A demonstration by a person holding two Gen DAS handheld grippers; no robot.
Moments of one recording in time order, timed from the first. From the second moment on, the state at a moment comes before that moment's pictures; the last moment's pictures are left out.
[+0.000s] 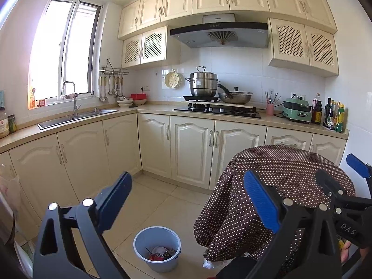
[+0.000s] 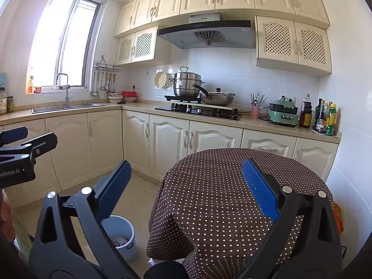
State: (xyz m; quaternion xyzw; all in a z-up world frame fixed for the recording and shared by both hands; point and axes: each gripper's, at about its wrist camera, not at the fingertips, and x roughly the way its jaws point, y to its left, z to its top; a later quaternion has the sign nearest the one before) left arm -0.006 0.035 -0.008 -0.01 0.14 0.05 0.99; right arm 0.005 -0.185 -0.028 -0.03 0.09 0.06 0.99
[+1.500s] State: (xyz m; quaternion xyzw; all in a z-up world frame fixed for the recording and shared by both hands) left arm -0.008 0.036 -0.017 0.00 0.13 0.06 0.99; right arm 0.007 -0.174 -0.035 -0.03 0.10 0.06 0.99
